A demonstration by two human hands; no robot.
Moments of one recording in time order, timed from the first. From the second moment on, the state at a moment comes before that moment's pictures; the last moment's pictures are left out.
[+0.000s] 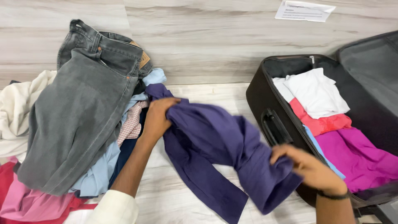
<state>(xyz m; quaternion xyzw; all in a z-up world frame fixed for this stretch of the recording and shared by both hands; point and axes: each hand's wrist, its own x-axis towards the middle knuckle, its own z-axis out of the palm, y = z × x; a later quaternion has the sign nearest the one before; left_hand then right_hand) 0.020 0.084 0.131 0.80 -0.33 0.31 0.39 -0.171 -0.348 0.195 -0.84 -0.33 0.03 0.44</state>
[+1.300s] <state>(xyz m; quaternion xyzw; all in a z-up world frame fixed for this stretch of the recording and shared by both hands) -0.140 0.103 0.025 0.82 -0.48 0.24 0.18 -0.088 -0.215 0.081 -0.86 -0.20 0.26 0.39</state>
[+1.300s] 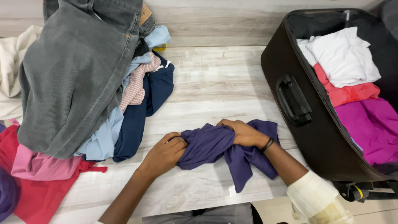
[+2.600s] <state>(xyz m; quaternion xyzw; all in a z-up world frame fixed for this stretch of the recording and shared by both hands) -0.111 0.050 0.091 0.92 -0.36 -0.05 0.16 -0.171 -0.289 0.202 -0.93 -0.07 -0.33 0.14</state>
